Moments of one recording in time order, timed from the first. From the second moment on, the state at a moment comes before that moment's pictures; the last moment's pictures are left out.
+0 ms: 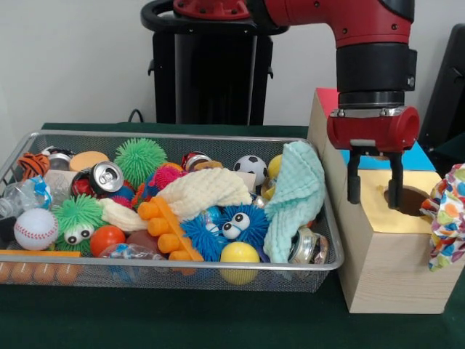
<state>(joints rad) -0.08 -0.64 0.12 1.86 0.42 -0.14 2.15</state>
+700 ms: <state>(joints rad) -0.09 -0.70 0.18 1.91 0.42 -0.14 2.15</state>
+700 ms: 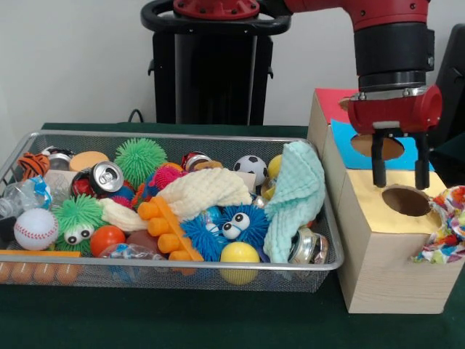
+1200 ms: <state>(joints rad) -0.09 -0.73 0.21 1.92 0.42 -0.14 2.15</state>
